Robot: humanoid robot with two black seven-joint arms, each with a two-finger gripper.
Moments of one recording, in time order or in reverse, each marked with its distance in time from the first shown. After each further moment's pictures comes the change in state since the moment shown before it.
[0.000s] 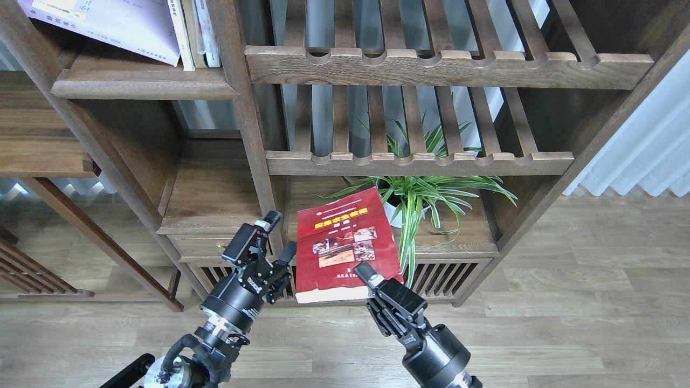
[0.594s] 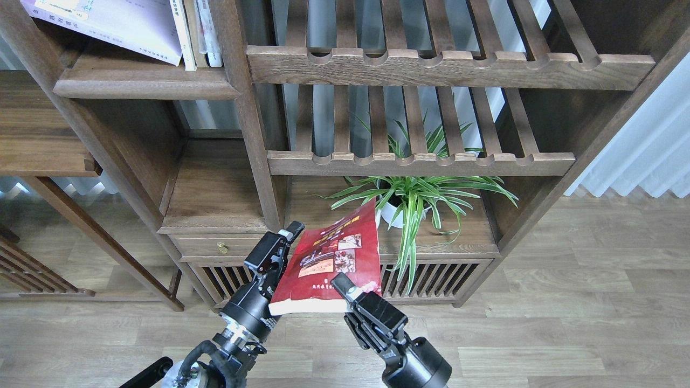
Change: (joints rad) left arm -0.028 -0.052 0.065 0.025 -0.005 0.000 -0.006; right arm -0.060 0.068 -0.031 0.006 -0.072 0.002 -0.020
